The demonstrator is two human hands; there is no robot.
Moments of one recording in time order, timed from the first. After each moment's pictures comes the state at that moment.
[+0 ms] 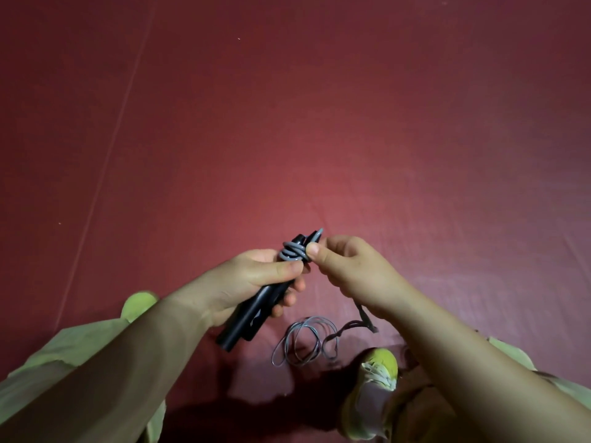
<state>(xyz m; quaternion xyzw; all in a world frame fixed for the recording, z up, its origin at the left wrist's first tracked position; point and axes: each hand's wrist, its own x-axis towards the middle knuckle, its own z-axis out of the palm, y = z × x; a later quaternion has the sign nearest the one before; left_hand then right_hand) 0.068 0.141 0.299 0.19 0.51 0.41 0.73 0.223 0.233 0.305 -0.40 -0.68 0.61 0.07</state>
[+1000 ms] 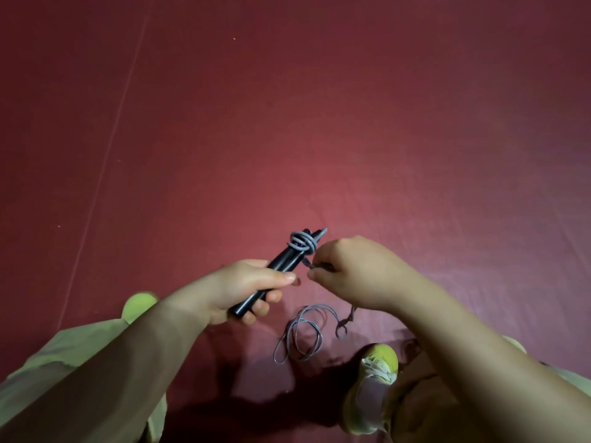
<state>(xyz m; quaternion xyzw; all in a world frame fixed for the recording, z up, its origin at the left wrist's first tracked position) 0.062 0.140 0.280 0.21 0.57 0.28 0.74 0.222 0.236 0.328 -0.32 -0.91 0.24 -0.13</state>
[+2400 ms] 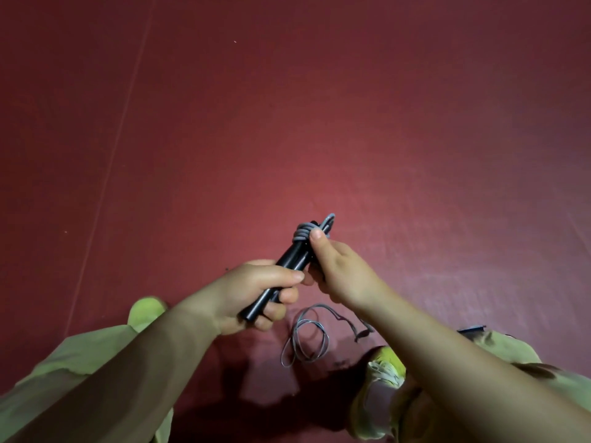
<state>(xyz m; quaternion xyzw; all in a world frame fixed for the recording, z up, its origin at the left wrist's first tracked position) 0.067 0.141 0.288 0.19 0.51 0.34 0.77 0.208 0.223 0.295 -0.45 -0.67 0.58 0.07</state>
